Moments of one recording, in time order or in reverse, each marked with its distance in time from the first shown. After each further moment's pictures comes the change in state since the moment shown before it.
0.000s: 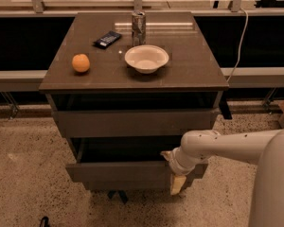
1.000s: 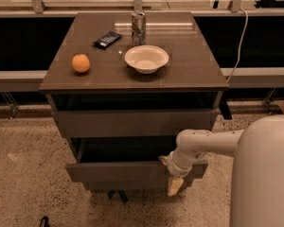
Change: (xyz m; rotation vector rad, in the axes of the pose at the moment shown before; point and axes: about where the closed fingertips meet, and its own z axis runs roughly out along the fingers) arm 0.005 0.016 0.039 -0.160 -0.022 -0.010
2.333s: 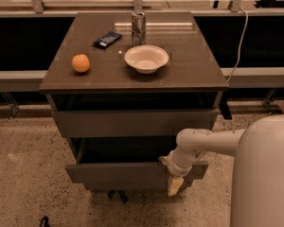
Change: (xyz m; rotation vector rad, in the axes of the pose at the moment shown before) arm -0.001 0.001 -0.004 -0.002 0.000 0.000
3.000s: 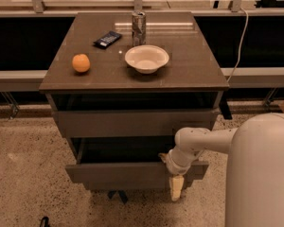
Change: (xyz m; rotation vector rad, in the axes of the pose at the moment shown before) arm 0.005 -0.011 0.003 0.005 0.007 0.023
